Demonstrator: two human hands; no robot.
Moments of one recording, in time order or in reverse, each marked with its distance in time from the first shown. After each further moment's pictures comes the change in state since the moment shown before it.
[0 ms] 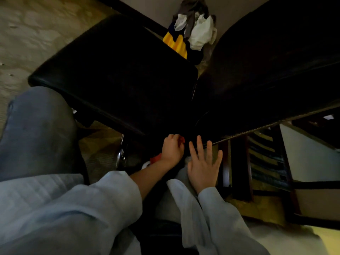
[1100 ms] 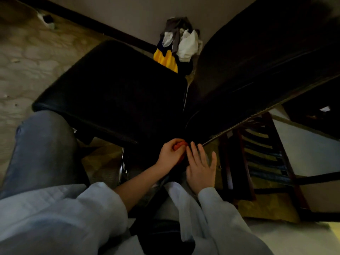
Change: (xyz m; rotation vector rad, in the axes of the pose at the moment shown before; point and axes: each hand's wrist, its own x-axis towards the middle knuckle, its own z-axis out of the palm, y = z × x) left_hand -0.023 0.045 -0.033 -0.428 -0.139 -0.079; right_hand -0.006 0.008 -0.007 0.011 -0.006 0.013
